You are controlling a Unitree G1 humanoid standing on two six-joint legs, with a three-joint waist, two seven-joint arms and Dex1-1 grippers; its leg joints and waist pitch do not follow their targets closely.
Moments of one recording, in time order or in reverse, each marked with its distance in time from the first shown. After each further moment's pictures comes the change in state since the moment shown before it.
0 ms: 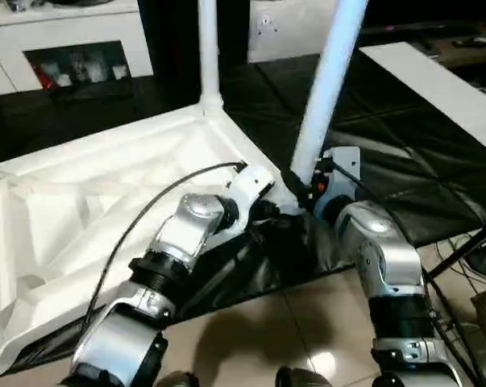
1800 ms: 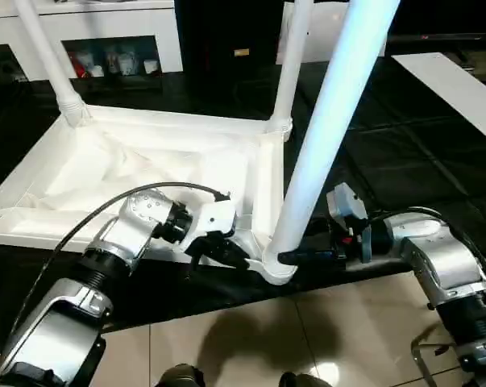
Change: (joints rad) left arm 0.022 0.309 -0.169 0.060 -0.049 -0.475 -0.746; right arm 0.006 -0.475 0.284 0.055 0.111 -0.270 1.007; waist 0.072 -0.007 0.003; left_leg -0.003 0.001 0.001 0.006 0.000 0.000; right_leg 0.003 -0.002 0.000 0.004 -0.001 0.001
